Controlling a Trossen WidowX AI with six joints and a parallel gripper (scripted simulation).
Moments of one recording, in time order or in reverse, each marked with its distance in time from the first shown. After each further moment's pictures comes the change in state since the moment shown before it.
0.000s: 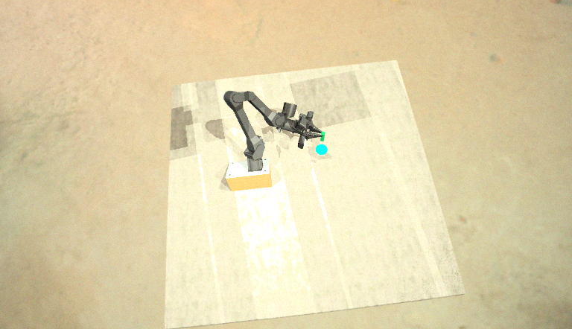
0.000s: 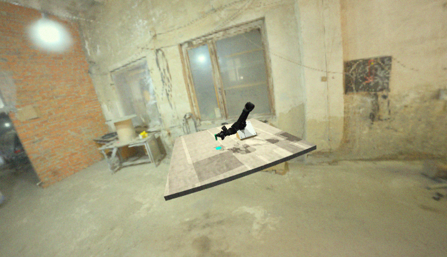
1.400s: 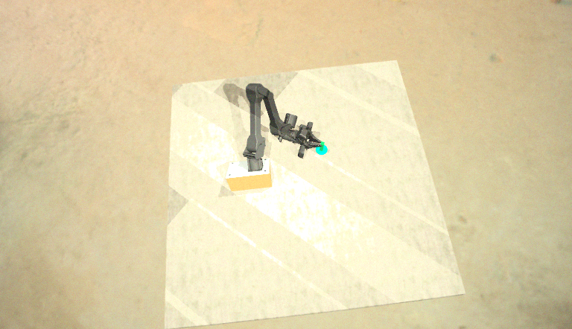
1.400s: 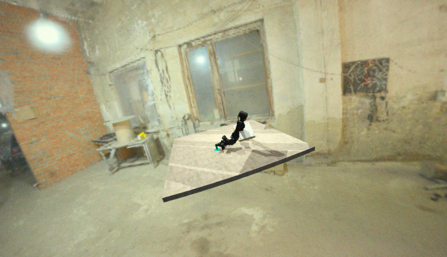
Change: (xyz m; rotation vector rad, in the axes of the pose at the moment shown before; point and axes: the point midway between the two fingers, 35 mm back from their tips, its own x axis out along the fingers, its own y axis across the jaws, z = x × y) arm 0.008 -0.003 -0.095 -0.008 0.011 0.000
